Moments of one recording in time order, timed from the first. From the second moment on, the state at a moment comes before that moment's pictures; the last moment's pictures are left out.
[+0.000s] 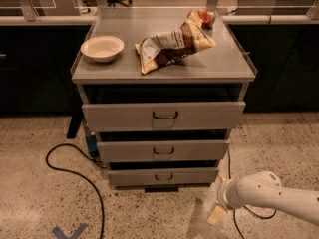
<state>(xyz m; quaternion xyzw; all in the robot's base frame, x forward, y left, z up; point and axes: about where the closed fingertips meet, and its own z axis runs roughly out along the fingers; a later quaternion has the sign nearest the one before) 0.483 -0.218 0.395 -0.54 0.81 0.04 0.20</state>
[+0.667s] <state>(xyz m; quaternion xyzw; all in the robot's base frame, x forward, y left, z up) 0.531 -0.226 0.353 -0.52 0.82 0.09 0.22</state>
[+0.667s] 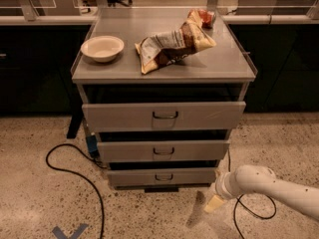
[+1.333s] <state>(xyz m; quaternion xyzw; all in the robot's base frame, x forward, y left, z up) 0.591 -0.247 0.325 -0.48 0.83 0.10 0.25</state>
